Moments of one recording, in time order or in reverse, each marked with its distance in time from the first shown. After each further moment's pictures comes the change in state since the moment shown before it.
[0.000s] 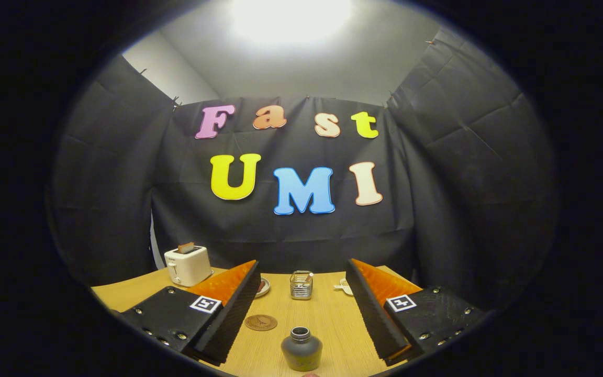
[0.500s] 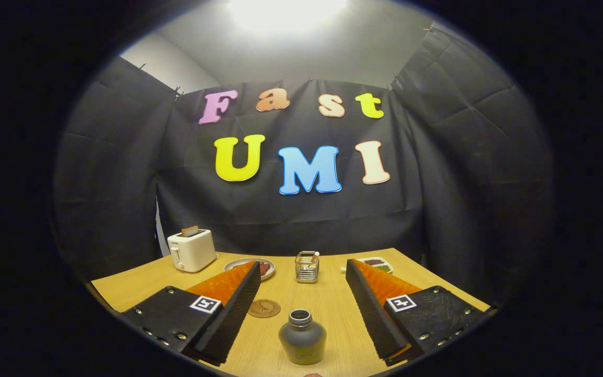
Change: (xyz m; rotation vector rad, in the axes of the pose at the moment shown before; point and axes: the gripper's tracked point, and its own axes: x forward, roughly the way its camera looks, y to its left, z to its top) arm 0.010 0.001 -0.061 0.015 0.113 0.044
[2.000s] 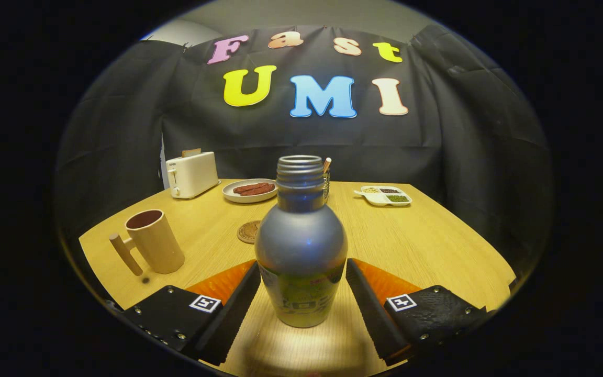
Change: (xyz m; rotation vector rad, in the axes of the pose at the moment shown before) arm 0.011 0.002 -0.169 -0.055 0.333 0.061
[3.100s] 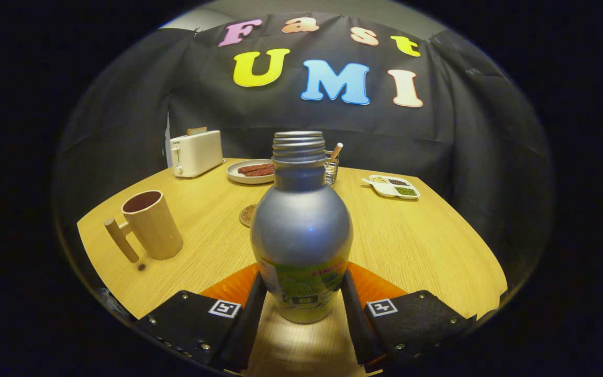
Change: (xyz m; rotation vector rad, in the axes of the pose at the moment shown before) arm 0.008 0.012 -0.001 -0.104 0.101 0.017
